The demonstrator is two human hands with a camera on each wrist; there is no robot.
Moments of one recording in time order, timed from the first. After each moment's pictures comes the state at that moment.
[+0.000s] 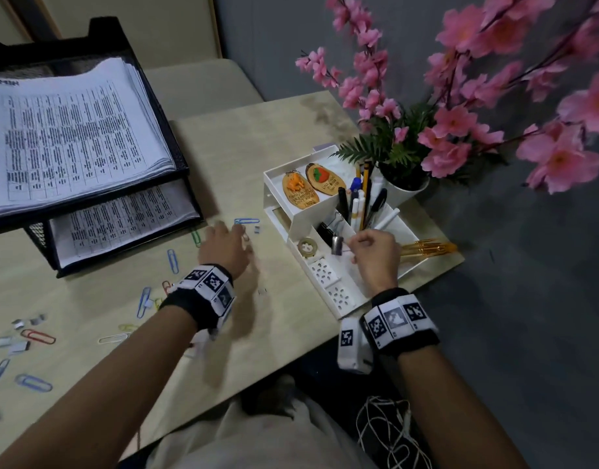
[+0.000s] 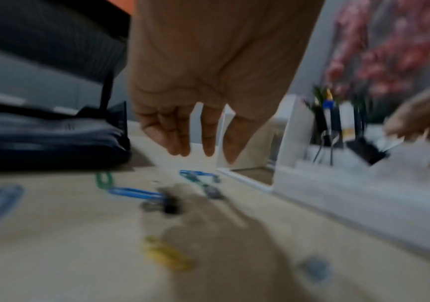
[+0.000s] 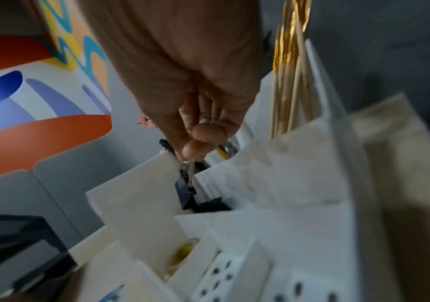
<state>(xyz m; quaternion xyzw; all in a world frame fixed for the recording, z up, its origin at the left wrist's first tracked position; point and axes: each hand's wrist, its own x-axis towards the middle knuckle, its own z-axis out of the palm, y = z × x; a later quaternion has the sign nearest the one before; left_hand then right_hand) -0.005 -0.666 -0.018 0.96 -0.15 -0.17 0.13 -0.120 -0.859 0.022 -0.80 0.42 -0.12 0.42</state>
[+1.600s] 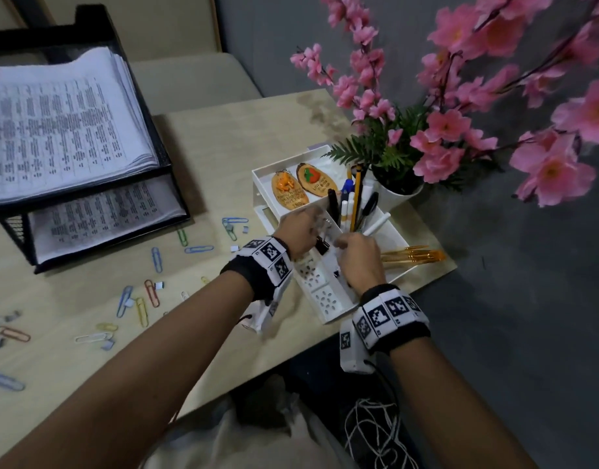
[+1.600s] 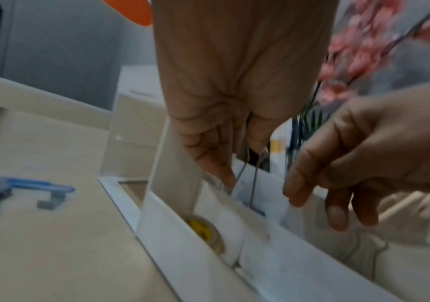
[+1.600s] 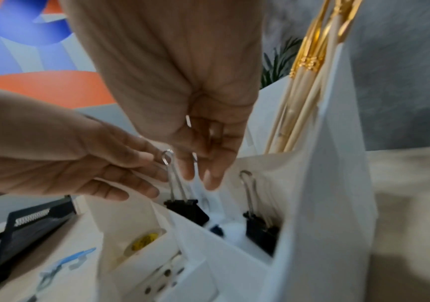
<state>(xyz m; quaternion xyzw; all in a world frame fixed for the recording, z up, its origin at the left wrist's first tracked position) -0.018 -0.780 0.010 0.88 -0.31 -0.23 0.29 -0.115 -0.868 0.029 -0.91 0.32 0.03 0.27</state>
